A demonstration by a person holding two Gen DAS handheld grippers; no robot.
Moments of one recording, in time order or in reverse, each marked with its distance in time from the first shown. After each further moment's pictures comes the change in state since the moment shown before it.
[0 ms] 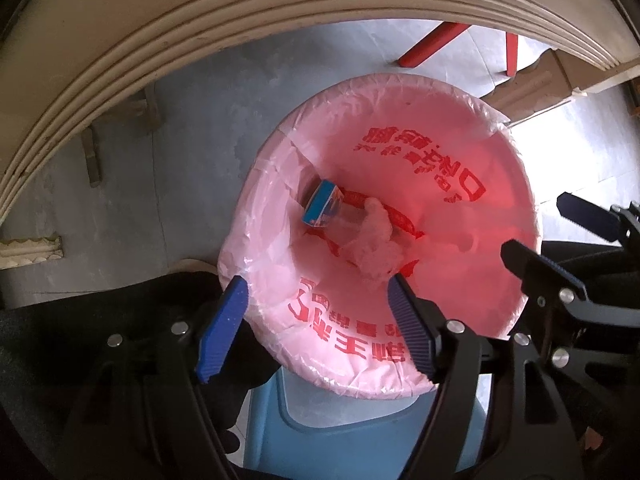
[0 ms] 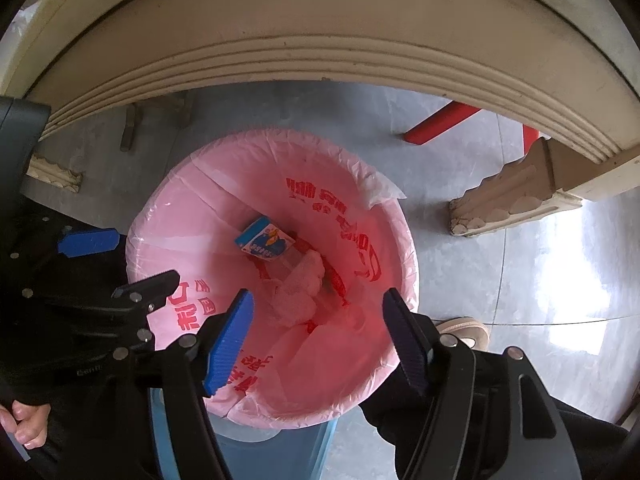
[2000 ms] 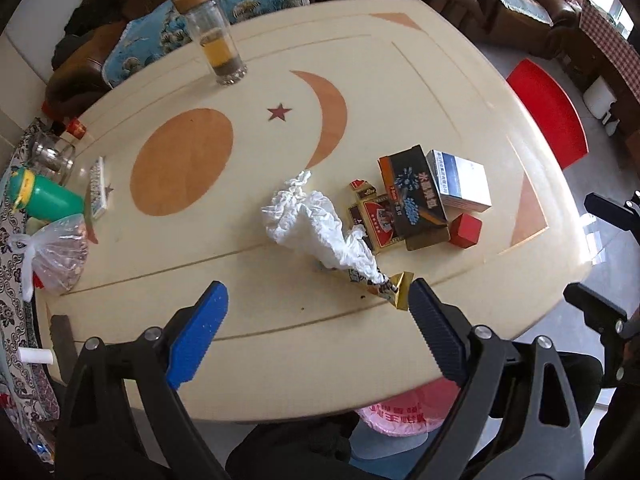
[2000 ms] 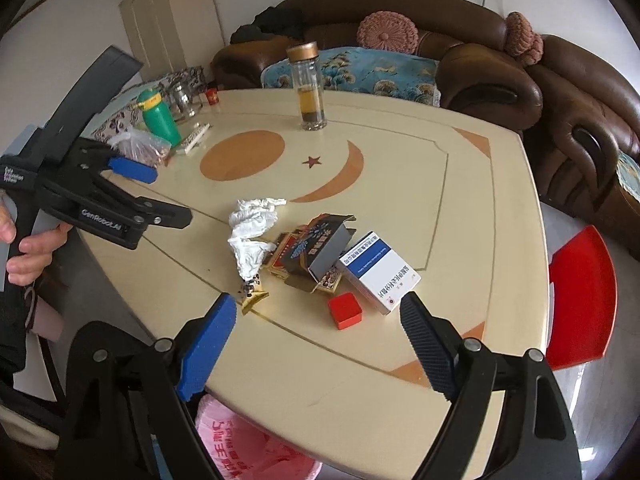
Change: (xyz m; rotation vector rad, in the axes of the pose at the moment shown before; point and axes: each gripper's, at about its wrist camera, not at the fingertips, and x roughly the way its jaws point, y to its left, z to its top) left arm -0.315 0.083 0.181 0.024 -0.304 0.082; right arm -0.266 -0.027 0.200 -0.304 -0.470 0.162
